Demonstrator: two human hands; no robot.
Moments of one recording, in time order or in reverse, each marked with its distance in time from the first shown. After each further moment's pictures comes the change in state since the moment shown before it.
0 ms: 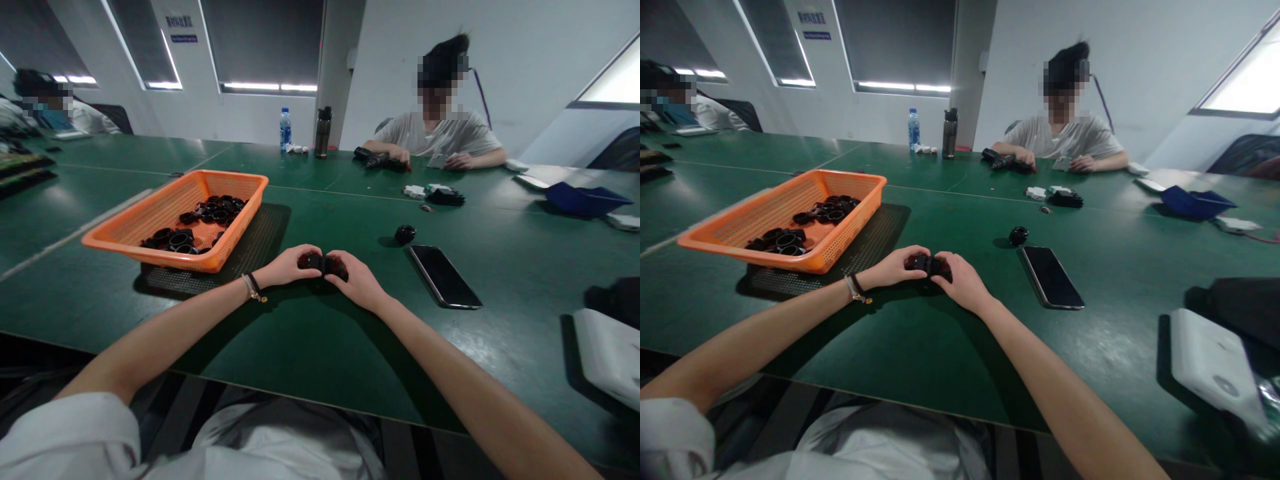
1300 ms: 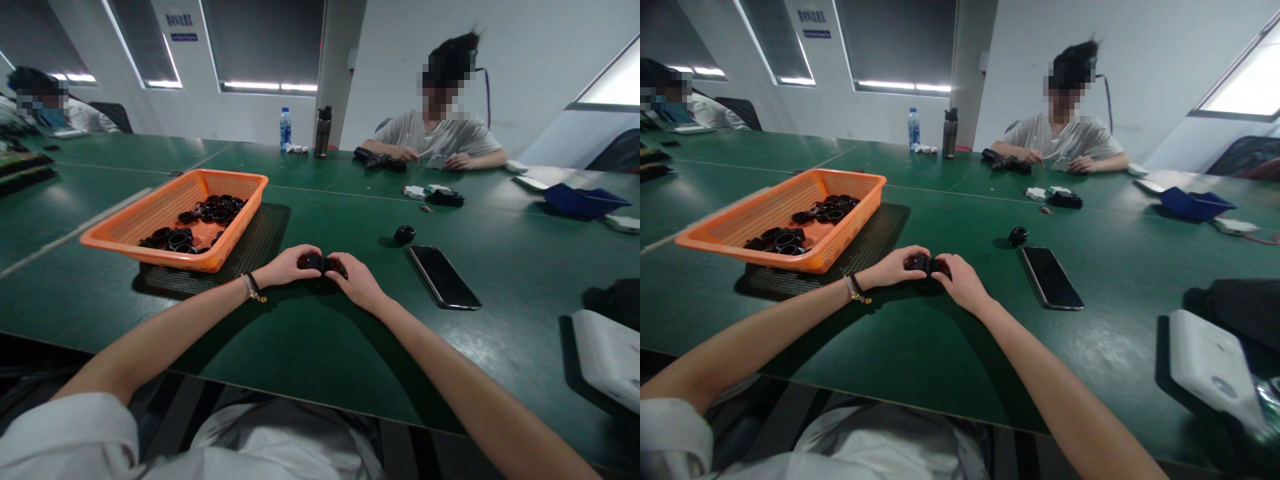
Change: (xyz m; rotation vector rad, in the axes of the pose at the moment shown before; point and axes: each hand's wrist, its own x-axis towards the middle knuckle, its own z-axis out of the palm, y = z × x) left_hand 0.000 0.000 0.000 0.009 0.006 0.004; right_hand 0.002 -0.001 0.001 -0.024 0.003 0.027
